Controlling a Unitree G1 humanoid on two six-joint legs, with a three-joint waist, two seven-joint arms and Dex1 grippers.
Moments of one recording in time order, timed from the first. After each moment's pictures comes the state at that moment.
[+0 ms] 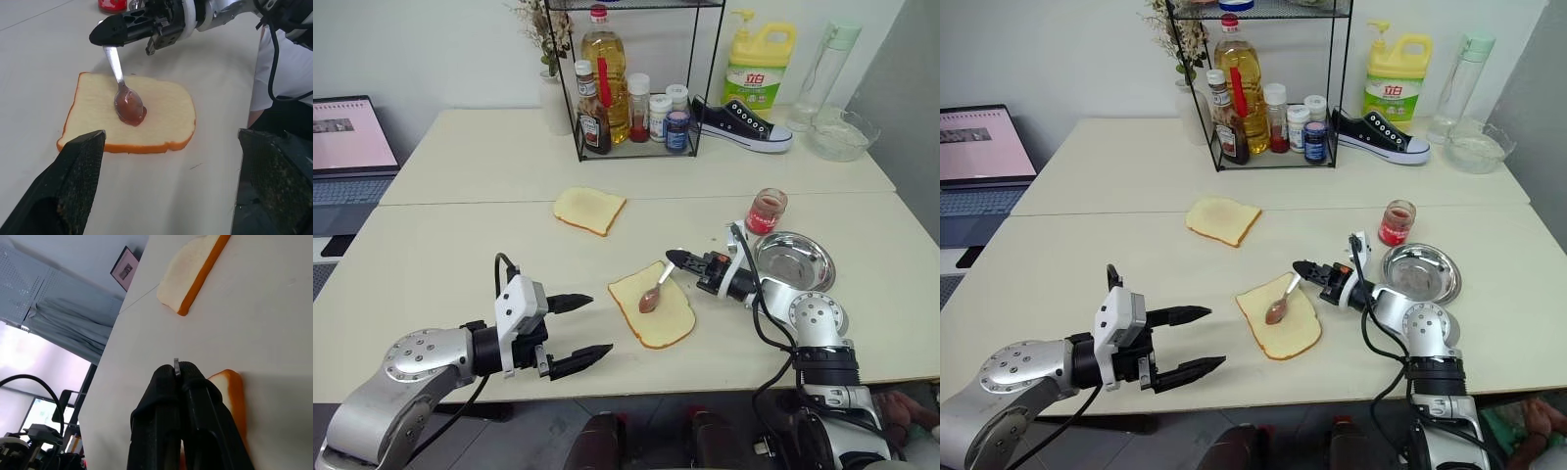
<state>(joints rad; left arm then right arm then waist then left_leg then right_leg) 0.14 0.79 0.16 -0.62 -0.63 0.56 -0.93 -0.46 -0.21 -0.14 0.09 0.95 1.00 0.40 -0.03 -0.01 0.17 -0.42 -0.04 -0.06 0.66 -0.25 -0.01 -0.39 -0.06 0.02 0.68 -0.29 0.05</state>
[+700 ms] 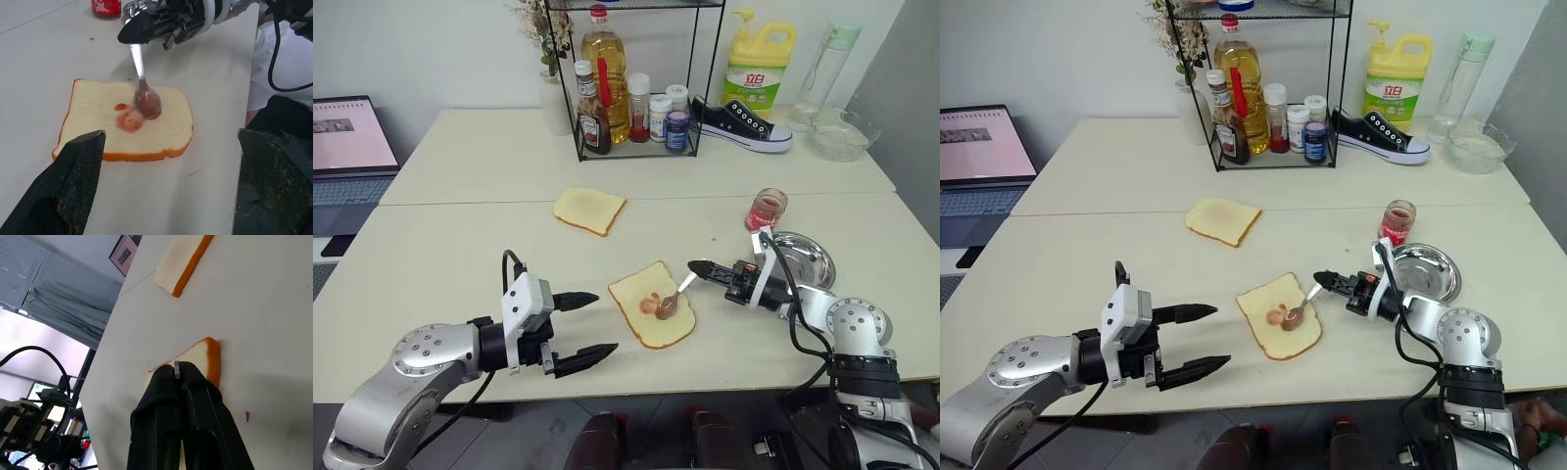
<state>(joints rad) 0.11 0.79 0.14 -0.62 -0.63 0.56 -0.93 -0.40 -0.32 -0.23 0.00 1.04 1.18 0.44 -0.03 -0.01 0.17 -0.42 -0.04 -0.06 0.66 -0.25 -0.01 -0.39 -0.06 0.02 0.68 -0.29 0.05</state>
